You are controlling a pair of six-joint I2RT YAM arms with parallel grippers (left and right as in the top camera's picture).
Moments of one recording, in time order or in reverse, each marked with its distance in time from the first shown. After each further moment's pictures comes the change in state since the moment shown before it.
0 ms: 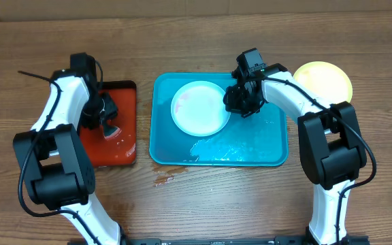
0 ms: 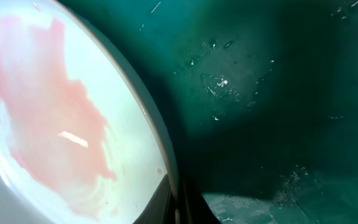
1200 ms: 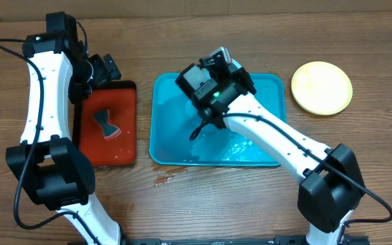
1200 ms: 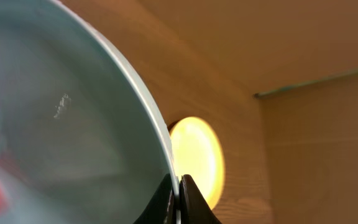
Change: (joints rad) left arm 0.000 0.000 0.403 -0.243 0.195 0.068; right arm 0.411 -0.221 0.129 -0.253 1.368 -0.181
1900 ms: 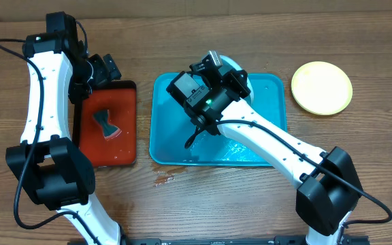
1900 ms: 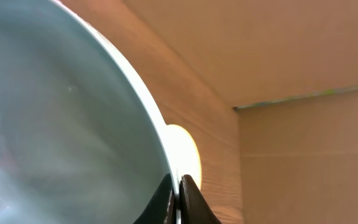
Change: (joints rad) left arm 0.000 0.000 0.000 0.000 0.000 0.000; right arm 0.036 0.000 0.000 0.000 0.072 -0.085
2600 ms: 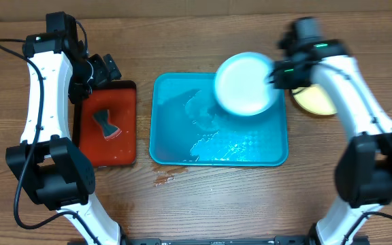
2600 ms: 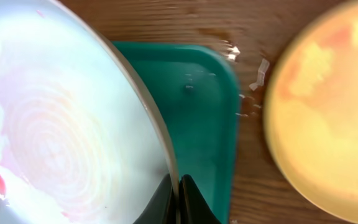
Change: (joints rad) left arm 0.000 0.000 0.000 0.000 0.001 0.000; right arm -0.701 0.000 0.001 0.000 -1.269 0.002
